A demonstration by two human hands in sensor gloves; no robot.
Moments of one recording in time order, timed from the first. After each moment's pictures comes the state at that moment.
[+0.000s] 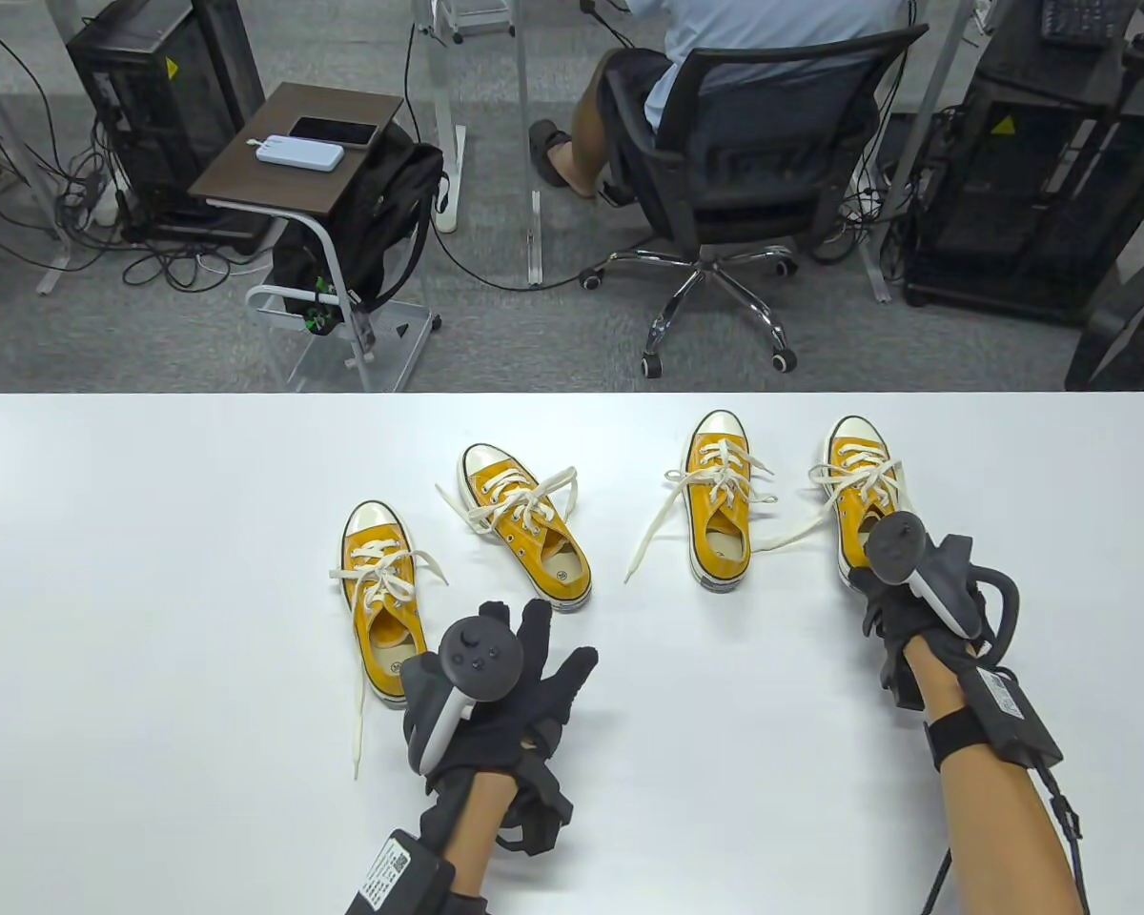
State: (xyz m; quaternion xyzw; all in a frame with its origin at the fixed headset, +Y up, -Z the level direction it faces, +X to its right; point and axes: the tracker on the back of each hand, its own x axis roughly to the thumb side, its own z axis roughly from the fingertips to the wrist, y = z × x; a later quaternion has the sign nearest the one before) left_hand -0.115 -0.718 -0.294 -0.11 0.03 0.34 0.93; right_hand 0.308 -0.711 -0.411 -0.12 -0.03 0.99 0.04
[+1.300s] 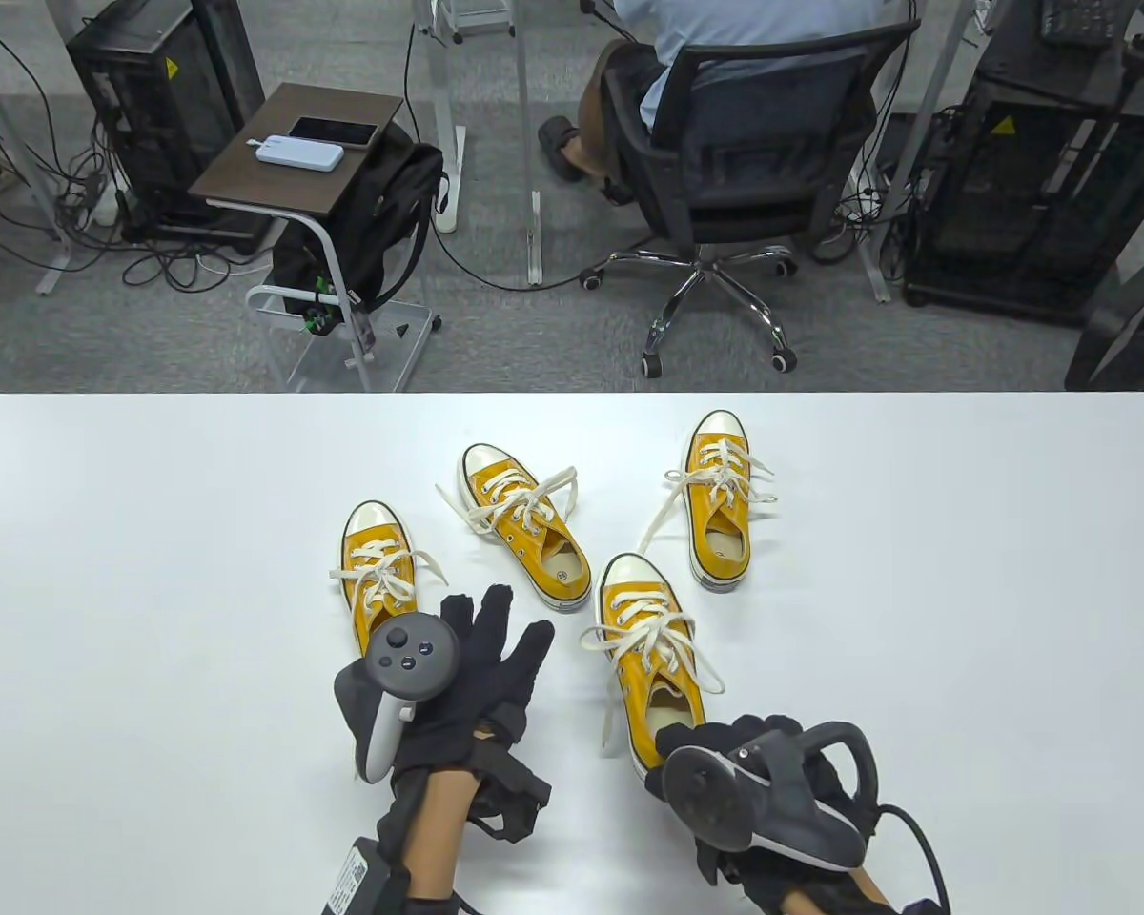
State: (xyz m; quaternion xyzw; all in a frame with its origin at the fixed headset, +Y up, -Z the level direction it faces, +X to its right) left_hand -0.150 -0.697 -0.287 -0.07 0.05 0.44 0.90; right_hand 0.095 -0.624 -0.201 0.22 -0.02 0.98 -0.01
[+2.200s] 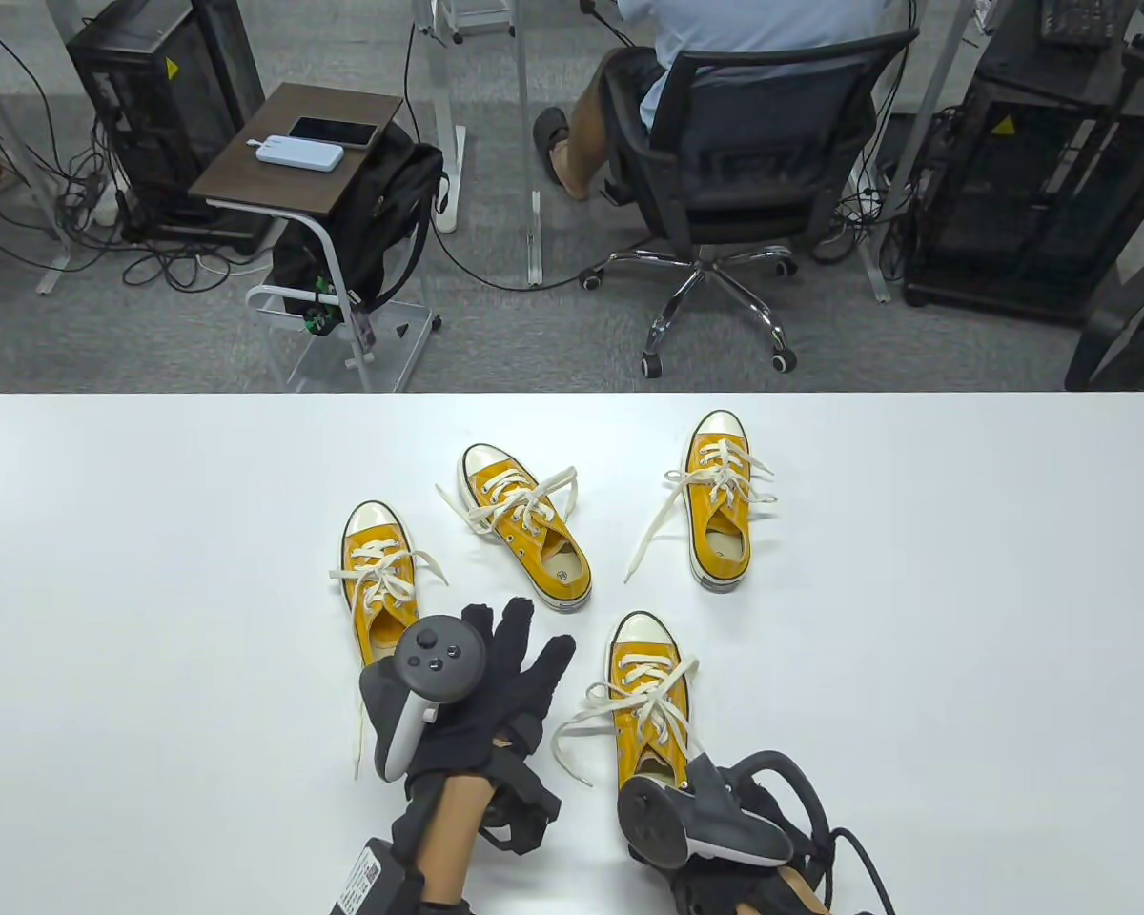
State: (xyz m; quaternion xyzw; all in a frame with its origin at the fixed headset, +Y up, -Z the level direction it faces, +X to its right) left_hand -0.132 -0.704 -0.288 -0.10 0.03 0.40 0.91; right_hand 0.080 -0.722 -0.209 0.24 0.15 0.96 -0.06
